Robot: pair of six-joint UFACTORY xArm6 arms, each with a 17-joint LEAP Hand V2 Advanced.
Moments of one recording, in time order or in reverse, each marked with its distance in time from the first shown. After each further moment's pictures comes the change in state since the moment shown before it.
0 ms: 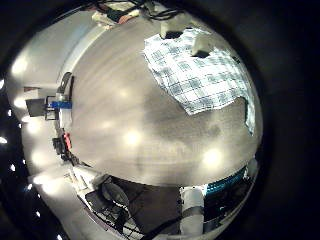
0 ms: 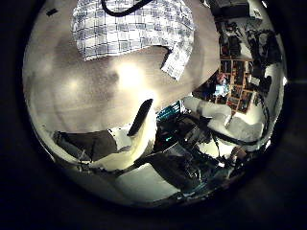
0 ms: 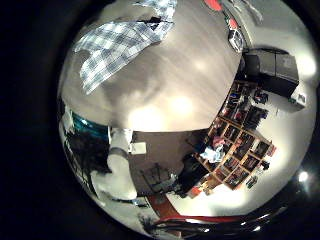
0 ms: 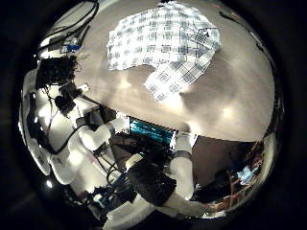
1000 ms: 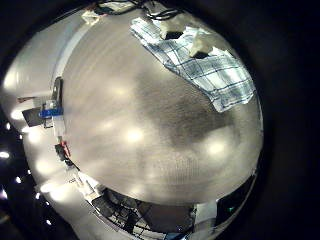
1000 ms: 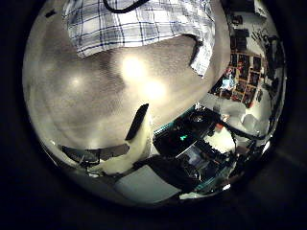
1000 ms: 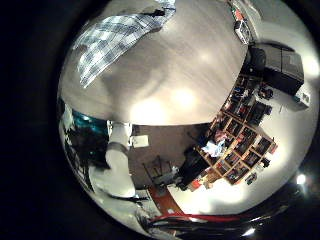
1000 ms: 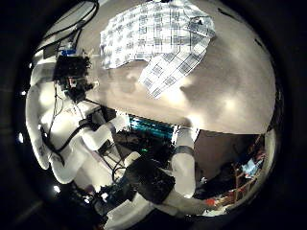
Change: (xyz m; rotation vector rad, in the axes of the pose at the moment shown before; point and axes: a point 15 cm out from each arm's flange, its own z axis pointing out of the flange) left arm -0.022 -0.053 0.115 -0.074 -0.037 0.124; right arm 0.014 0.007 0.016 -0.067 -0.036 0.070
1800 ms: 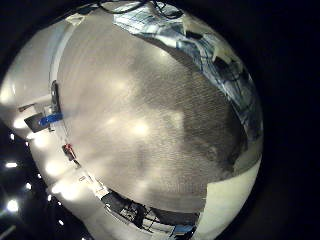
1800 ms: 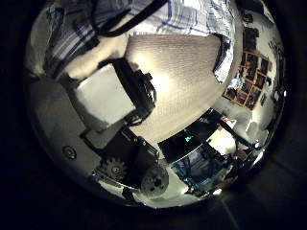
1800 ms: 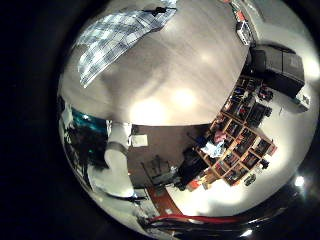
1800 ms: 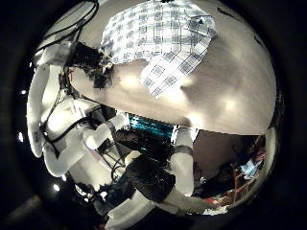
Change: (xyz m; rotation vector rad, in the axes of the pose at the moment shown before) left arm 0.010 -0.017 0.015 -0.146 -0.107 0.017; right arm 0.001 0.000 0.000 -0.002 0.004 -0.025
